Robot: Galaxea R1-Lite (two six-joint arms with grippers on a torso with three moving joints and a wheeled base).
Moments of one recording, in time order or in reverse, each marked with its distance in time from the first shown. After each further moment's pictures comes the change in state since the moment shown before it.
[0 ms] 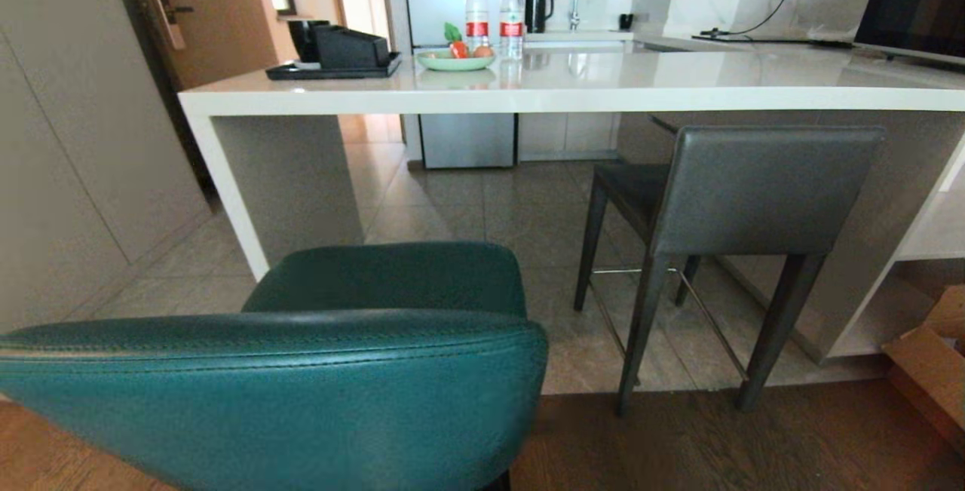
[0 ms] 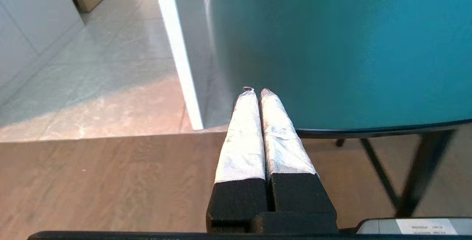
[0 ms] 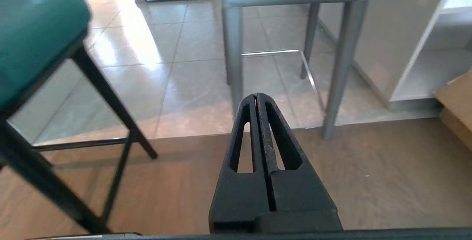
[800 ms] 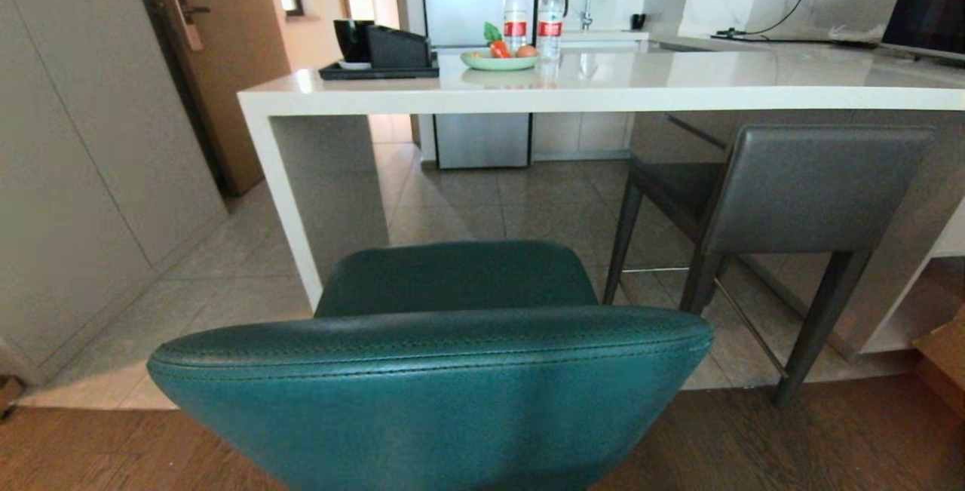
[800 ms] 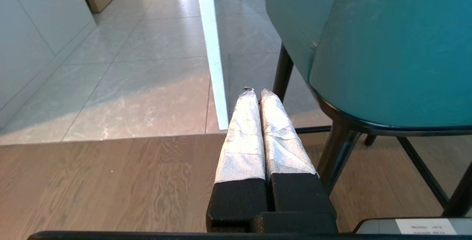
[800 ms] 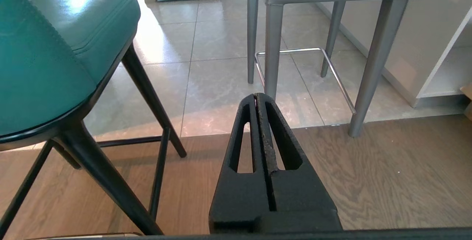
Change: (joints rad) left arm 0.002 0.000 0.000 0.001 0.000 -0.001; right arm 0.000 0.000 0.000 -0.001 0.000 0.000
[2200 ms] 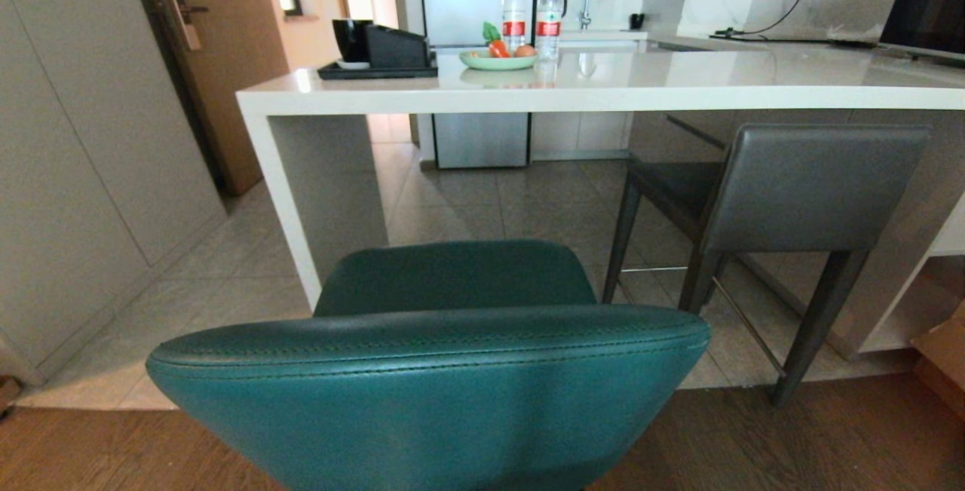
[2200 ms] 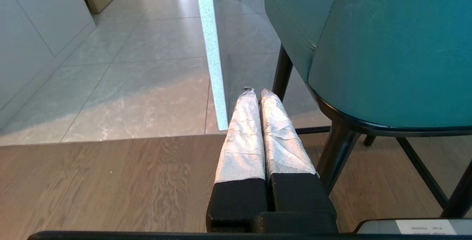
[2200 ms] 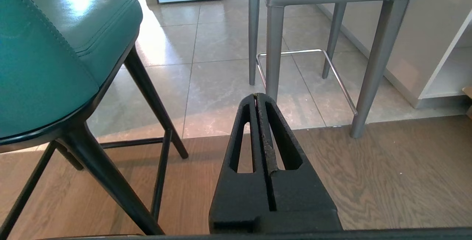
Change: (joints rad) left arm -0.002 0.000 0.000 -0.004 -0.001 0.000; right arm -0.002 0.000 0.000 -0.013 -0.001 0.004
